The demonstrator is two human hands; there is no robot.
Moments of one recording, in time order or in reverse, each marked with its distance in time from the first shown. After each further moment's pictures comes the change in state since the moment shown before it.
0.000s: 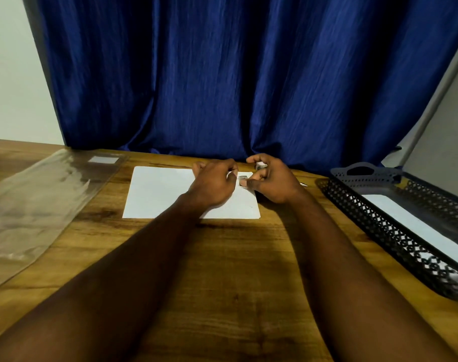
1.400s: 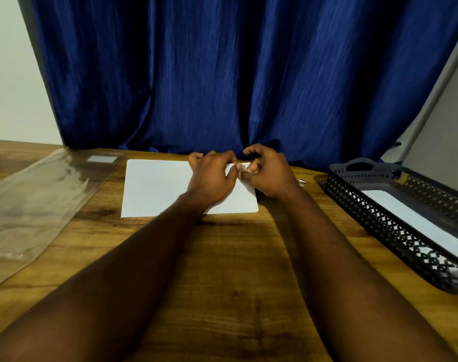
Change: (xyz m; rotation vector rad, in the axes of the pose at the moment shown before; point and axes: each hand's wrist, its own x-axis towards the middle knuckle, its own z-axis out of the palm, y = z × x) left_hand 0.003 -0.002 0.005 0.070 0.223 0.103; right_hand 0.005 -0.012 0.006 -0.235 0.182 -0.116
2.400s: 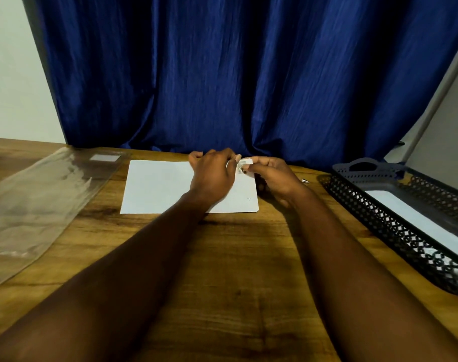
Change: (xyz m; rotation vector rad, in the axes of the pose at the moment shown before) left_hand 0.004 -0.002 0.004 -0.015 0.053 -0.099; right_hand -0.009 0.002 0.002 0.774 -0.254 0.348
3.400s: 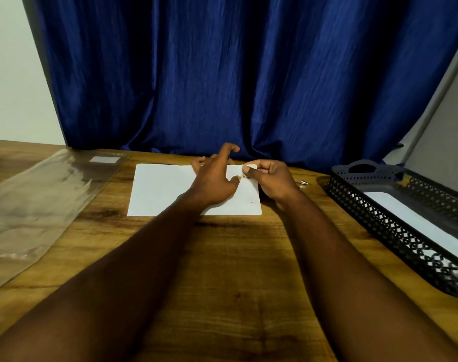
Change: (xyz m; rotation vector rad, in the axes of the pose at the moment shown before) left_hand -0.007 0.005 -0.020 -0.192 -0.280 -0.060; right_hand 0.007 0.008 0.006 -0.098 0.204 -0.057
